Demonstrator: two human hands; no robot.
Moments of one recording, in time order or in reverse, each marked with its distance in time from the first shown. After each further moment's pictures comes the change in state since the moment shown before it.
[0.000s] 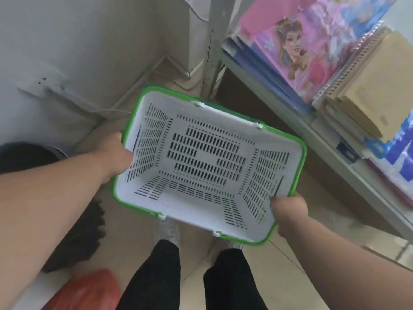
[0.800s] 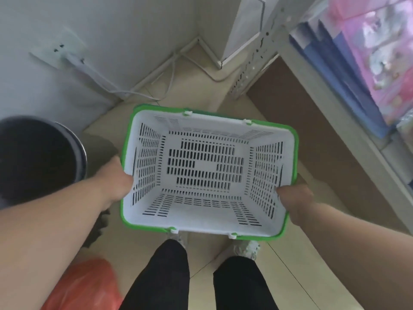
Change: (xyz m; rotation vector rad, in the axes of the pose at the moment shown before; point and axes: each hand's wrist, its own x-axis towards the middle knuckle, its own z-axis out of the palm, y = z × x) left_hand 0.070 -0.148 0.051 -0.193 -0.149 -0.201; right_hand 0.038 -0.065 0.084 -0.255 -0.175 -0.152
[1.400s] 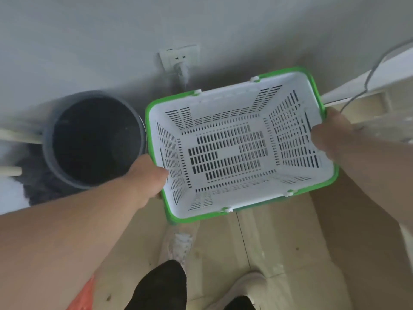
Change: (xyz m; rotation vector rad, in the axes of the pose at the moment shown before) left_hand -0.026 0.002 -0.045 -0.615 0.083 -0.125; right_hand 0.005 -0.305 0.098 -0.711 0.169 -0.661
